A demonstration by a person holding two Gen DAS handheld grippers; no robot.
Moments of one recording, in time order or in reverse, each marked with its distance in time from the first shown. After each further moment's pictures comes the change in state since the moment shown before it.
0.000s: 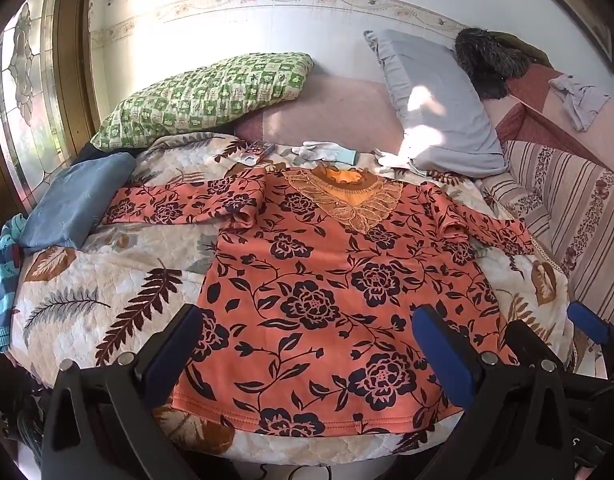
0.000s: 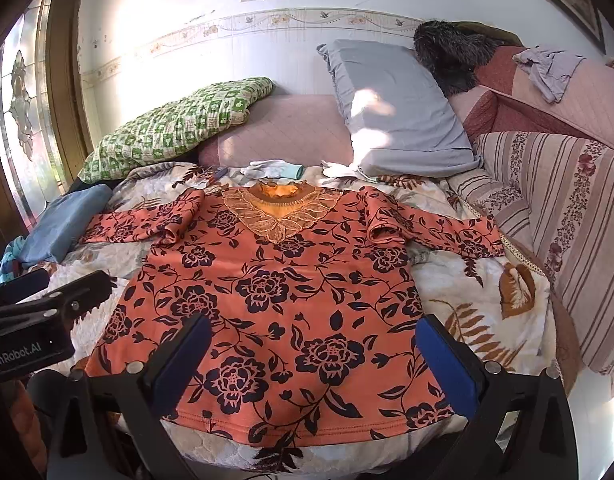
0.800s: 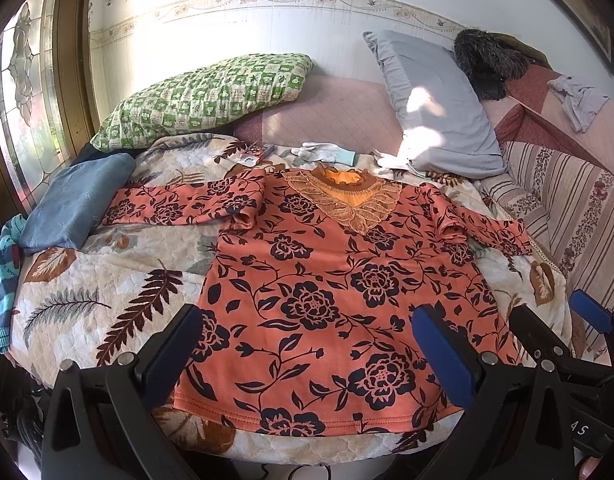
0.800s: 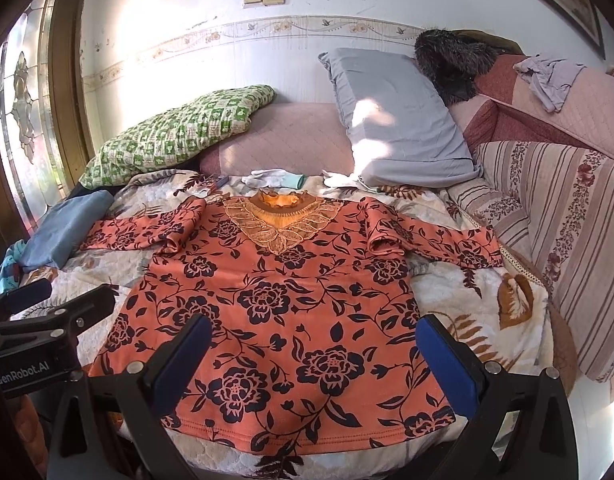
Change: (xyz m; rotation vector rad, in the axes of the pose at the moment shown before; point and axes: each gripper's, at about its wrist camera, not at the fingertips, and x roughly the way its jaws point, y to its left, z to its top) left arm -0.001 0.001 -0.002 0.001 -0.006 -0.002; right arm -0.005 0.002 0.007 -0.008 -0.032 -0.003
